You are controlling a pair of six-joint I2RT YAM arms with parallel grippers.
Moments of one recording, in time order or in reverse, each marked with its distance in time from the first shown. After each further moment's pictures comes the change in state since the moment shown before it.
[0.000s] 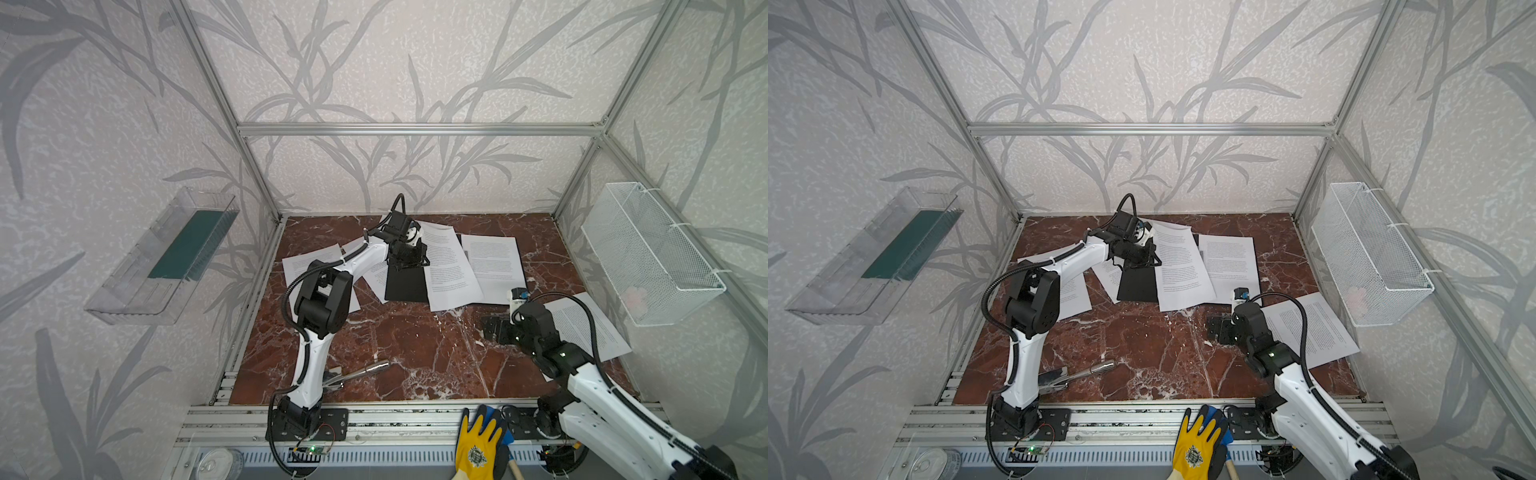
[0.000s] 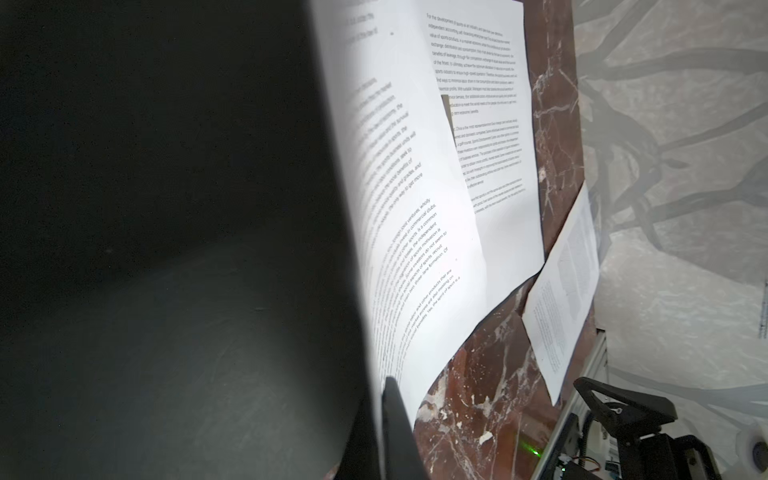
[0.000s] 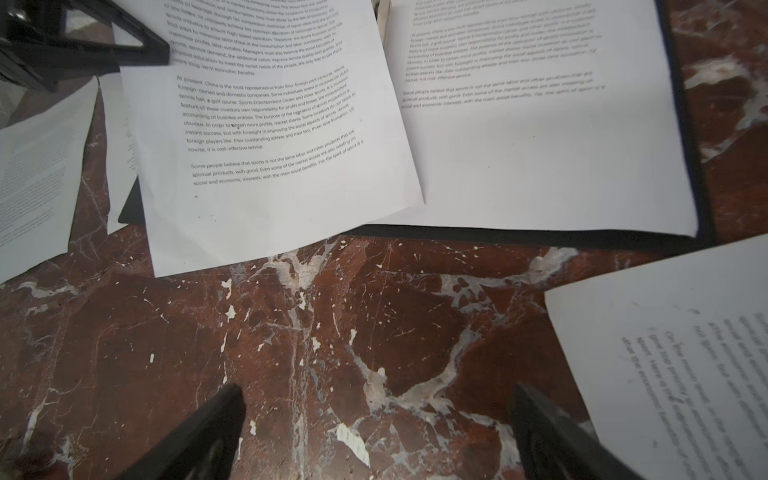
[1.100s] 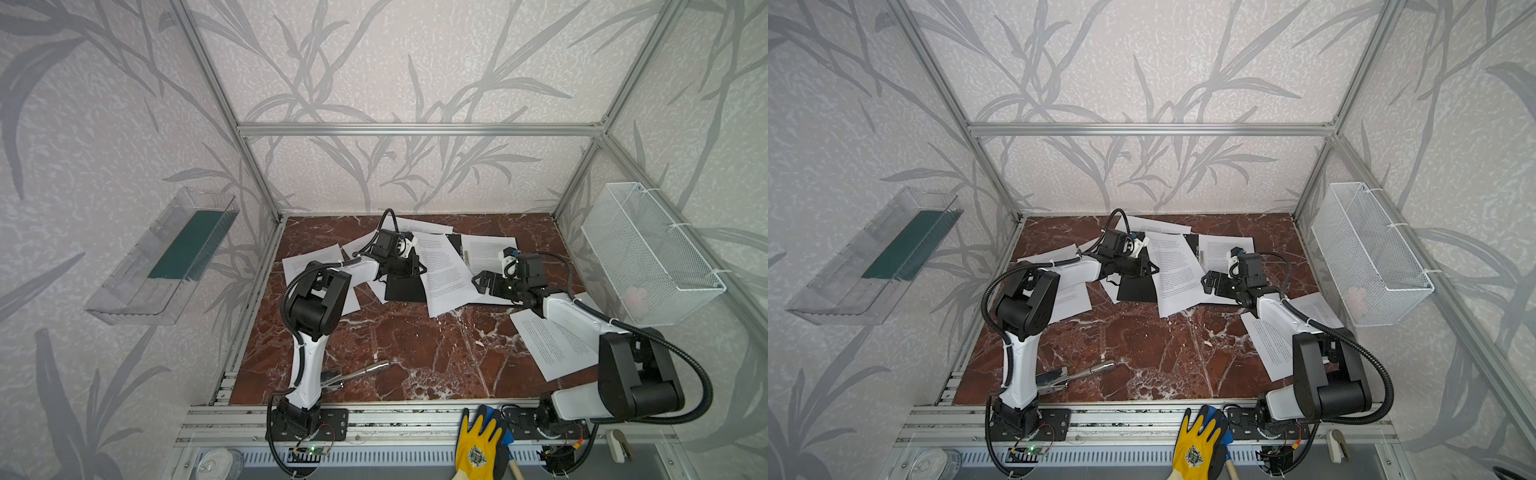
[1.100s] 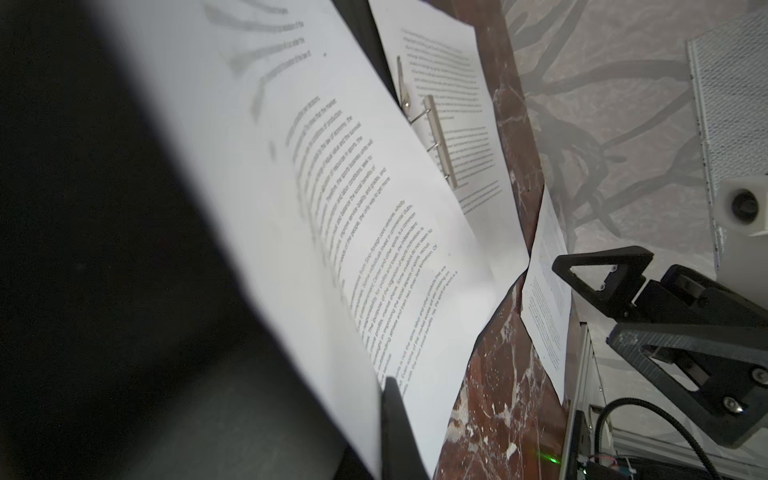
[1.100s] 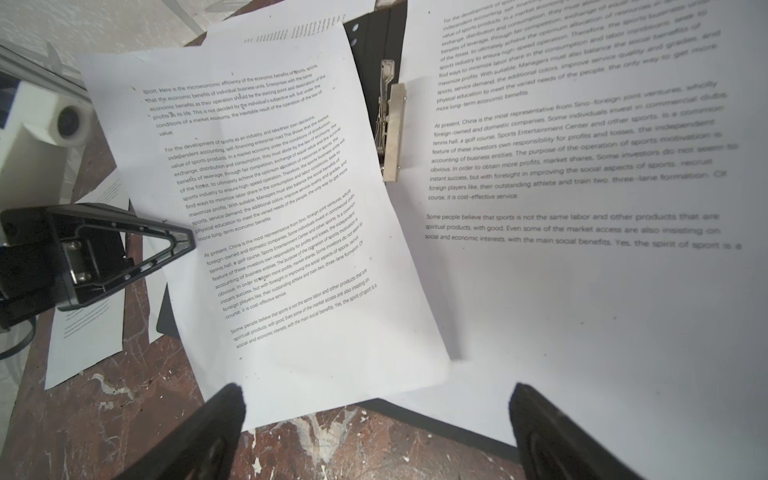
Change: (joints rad) left arm 0.050 -0.079 -0.424 0.577 0.150 -0.043; right arm -0.257 0.612 0.380 0.183 -0.338 -0.047
